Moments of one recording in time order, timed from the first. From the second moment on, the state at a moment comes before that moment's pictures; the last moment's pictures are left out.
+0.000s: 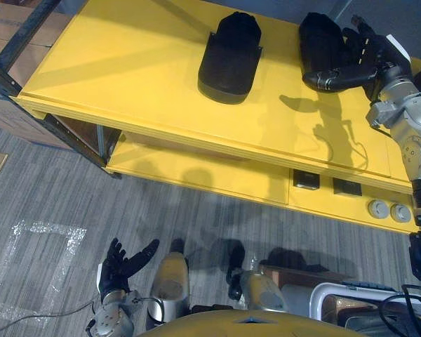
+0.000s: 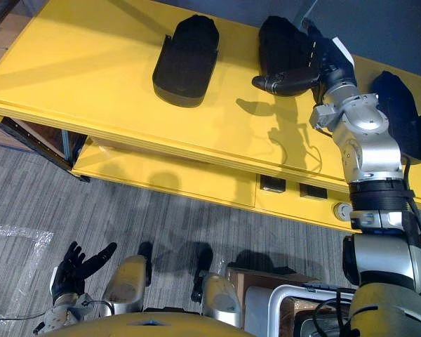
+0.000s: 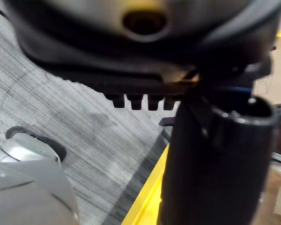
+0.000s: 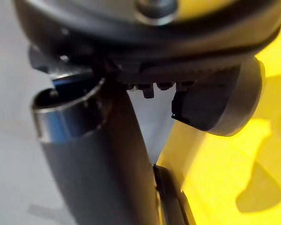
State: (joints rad) left arm 0.40 0.12 0.08 0.42 -0.43 -0.24 0.18; right arm -0.79 -0.83 0.03 0.38 0.50 0.24 0.13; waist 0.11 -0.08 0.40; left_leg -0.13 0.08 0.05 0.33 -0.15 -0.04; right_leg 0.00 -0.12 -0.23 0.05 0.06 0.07
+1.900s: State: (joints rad) left arm 0.40 0.16 0.05 0.46 -0.43 -0.21 0.19; right arm -0.88 -1.05 0.33 0.58 0.28 0.46 0.84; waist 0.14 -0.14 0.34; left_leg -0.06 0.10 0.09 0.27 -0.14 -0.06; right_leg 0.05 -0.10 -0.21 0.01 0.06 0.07
